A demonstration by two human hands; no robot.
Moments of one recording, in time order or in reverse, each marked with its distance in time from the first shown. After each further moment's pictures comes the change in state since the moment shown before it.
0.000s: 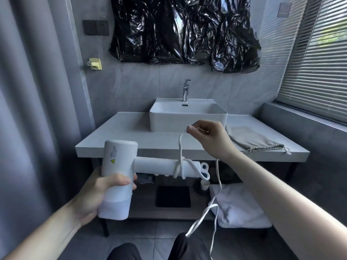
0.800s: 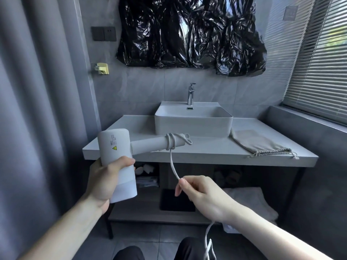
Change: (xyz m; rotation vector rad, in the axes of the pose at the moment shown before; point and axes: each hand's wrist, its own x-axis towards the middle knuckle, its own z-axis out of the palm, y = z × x) left_hand 0.021 0.012 0.016 -0.161 0.462 0.073; right_hand -0.112 -0.028 0.034 -0.032 -0.457 0.137
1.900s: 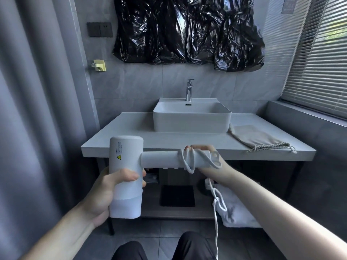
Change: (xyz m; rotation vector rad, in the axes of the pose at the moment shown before) left_hand -0.030 0.000 -0.012 0.040 -0.449 -0.128; right_hand 0.052 0.020 -0.039 0.277 0.105 -0.069
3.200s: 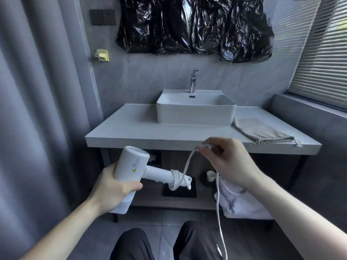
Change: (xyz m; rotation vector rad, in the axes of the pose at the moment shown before) left_hand 0.015 -0.047 -0.028 0.515 0.266 0.067; right_hand -0.042 -0.018 -0.011 -0.482 0.264 -0.150
